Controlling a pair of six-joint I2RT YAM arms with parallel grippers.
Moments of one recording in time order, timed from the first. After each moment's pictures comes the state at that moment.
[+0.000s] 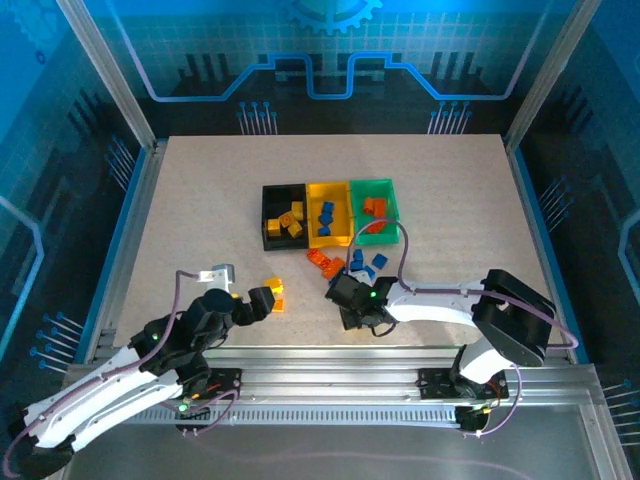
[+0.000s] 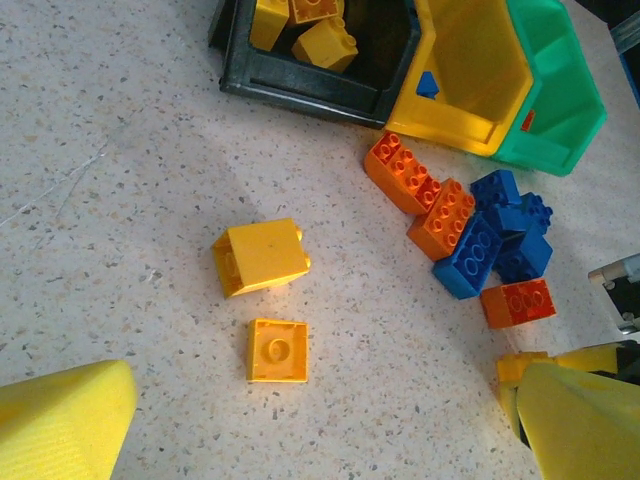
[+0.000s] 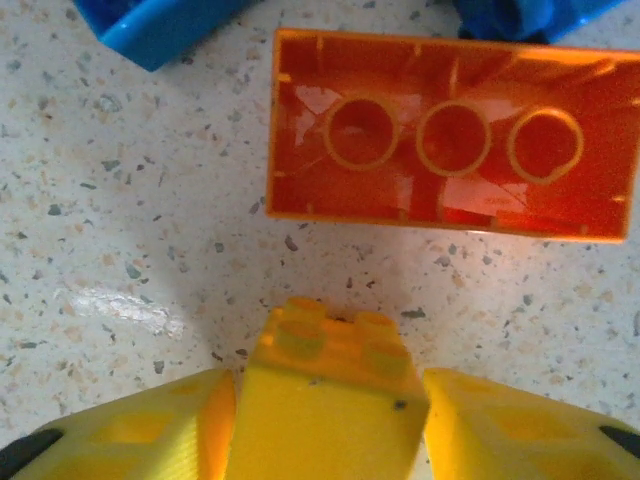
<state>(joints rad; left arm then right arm) -0.85 0.40 0.40 -0.66 -0.35 -0.93 1.05 1.54 0.79 -0.59 0.23 0.82</state>
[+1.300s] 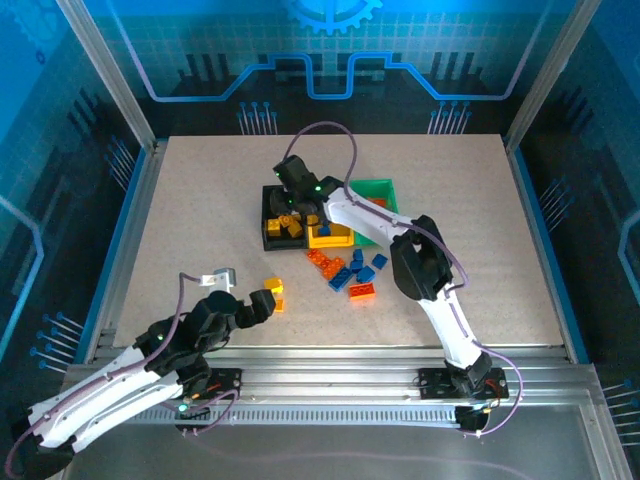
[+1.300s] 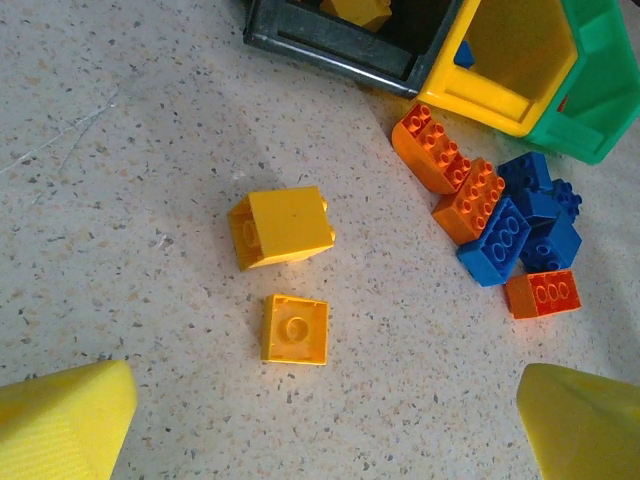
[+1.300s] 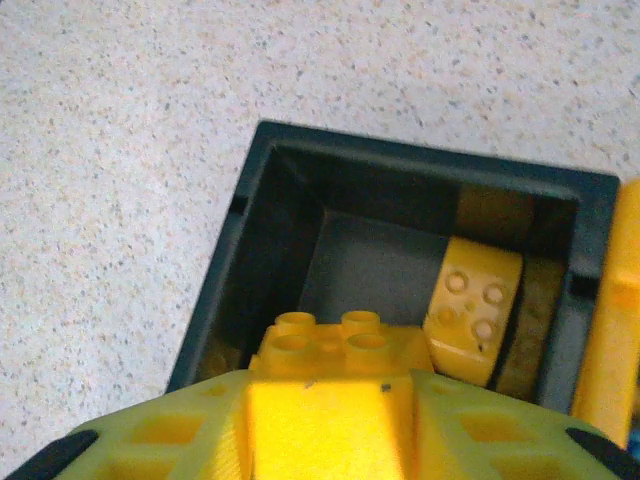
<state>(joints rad) -0.84 0.41 0.36 -0.65 -0.32 -0.98 0.76 2.30 2.05 -0.57 0.08 0.48</state>
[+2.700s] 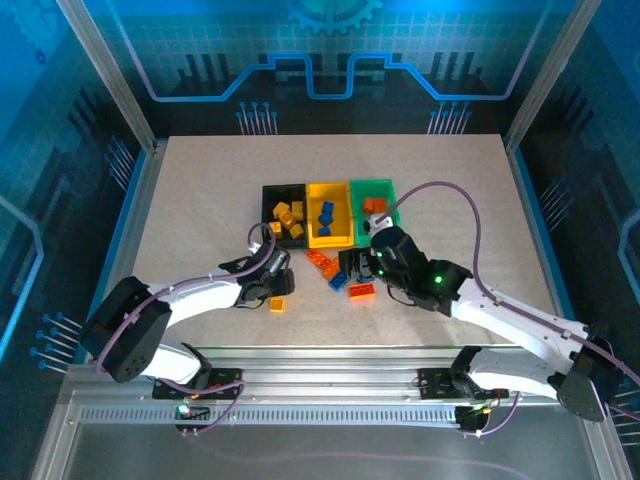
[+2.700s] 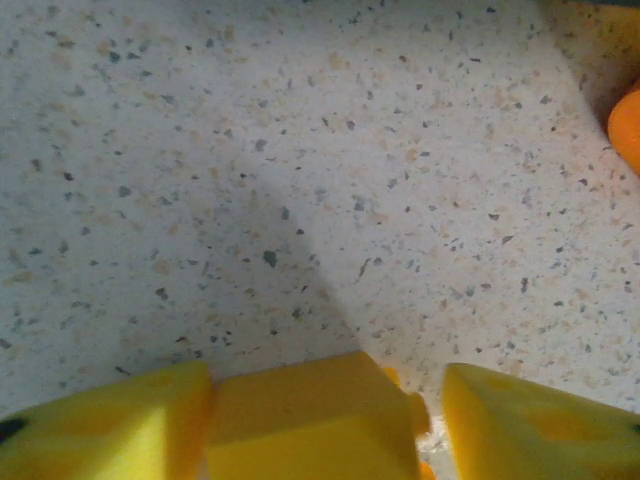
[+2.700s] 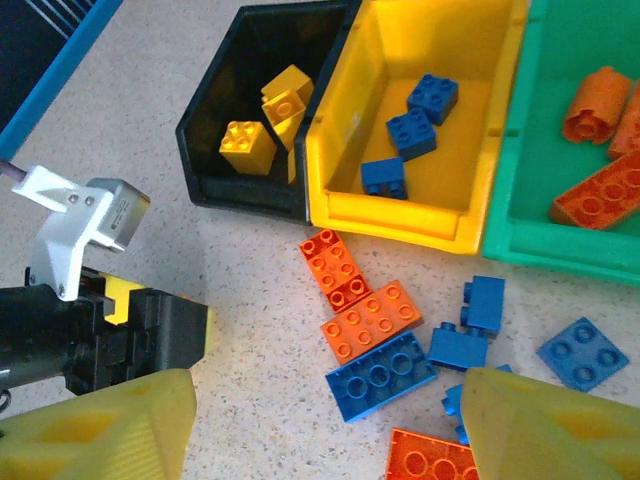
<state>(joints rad) -0.60 1.43 0.61 -0.28 -0.16 -0.73 0.85 1.09 0.83 -0.39 0.23 0.54</state>
